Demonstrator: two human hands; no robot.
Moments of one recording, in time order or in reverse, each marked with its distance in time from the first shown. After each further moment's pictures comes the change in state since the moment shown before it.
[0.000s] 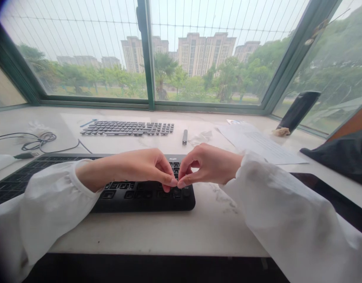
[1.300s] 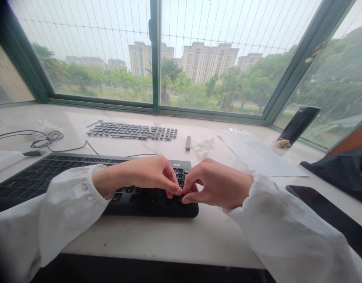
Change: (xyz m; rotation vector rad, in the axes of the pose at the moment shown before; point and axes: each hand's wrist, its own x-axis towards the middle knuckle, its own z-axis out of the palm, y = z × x) left_hand 0.002 -0.006 0.004 -0.026 0.014 0.029; right_hand -0.009 -0.021 0.009 -0.198 -0.011 -0.012
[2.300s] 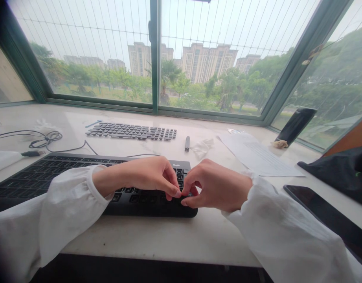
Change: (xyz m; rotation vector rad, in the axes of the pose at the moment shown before) left_hand -0.002 0.002 0.001 -0.030 -0.022 0.003; right_hand -0.002 -0.003 0.003 -0.003 0.023 0.018
